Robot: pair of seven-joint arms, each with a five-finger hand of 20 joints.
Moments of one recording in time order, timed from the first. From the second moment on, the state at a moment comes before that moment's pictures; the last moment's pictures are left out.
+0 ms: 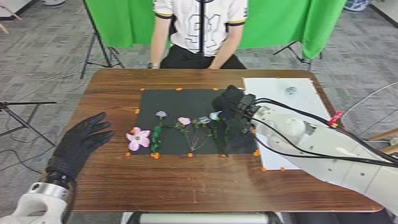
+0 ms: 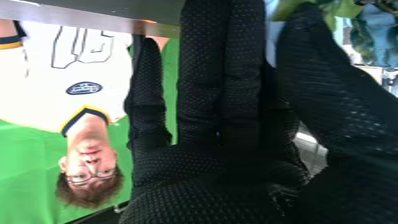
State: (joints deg) left arm 130.3 -55.2 -101.8 -120.0 43.7 3.7 6.9; right arm -44.3 -48.6 16.6 -79.0 -125.1 14.2 -1.9
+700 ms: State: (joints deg) left arm 130.4 -55.2 -101.9 -120.0 43.7 3.7 6.8; right arm -46.5 -47.6 23.8 -80.2 -120.7 13.6 -2.3
